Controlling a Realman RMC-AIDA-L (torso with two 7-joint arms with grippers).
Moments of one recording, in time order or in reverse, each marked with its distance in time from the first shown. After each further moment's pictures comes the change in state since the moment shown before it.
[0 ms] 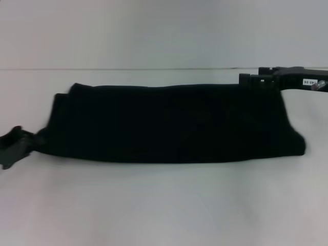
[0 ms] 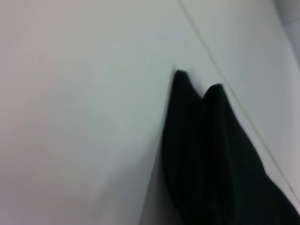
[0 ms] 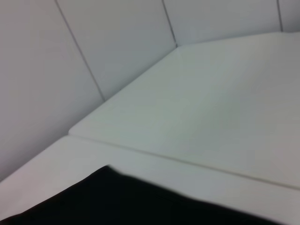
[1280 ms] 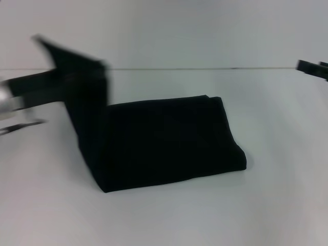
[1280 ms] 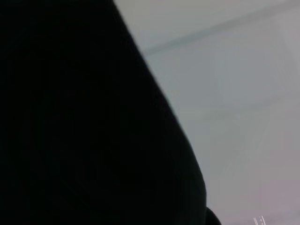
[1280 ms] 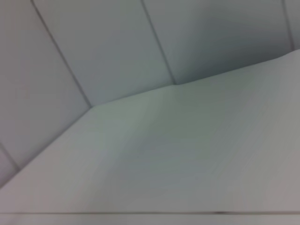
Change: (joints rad) left arm -0.180 0.048 -0.081 -0.151 -0.192 0.324 0.147; right arm -0.127 -0.019 0.153 -0.015 0.081 0.089 -0.022
